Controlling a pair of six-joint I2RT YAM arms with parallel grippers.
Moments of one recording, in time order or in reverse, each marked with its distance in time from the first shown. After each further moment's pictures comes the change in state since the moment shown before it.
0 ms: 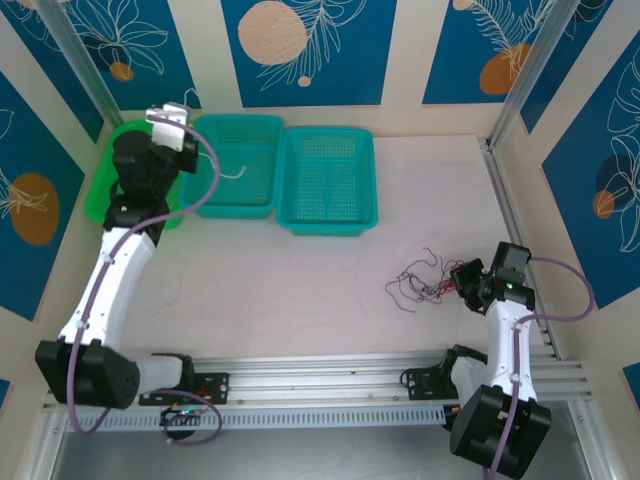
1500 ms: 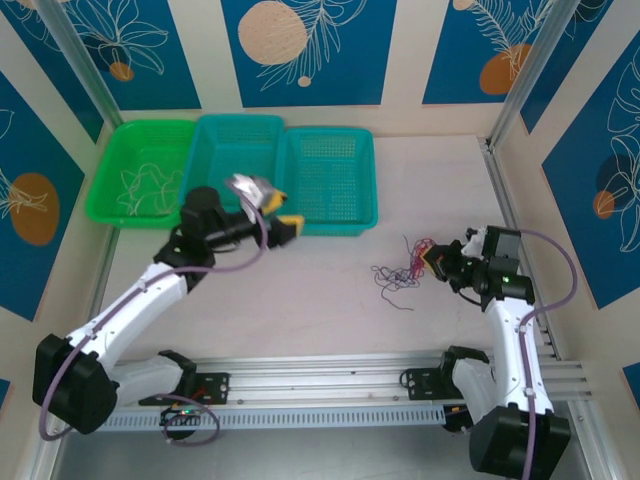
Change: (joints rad) left arm -0.481 -0.147 -0.447 0.206 0.598 -0.214; right arm 0.225 -0.019 0.141 0.020 -0.332 -0.005
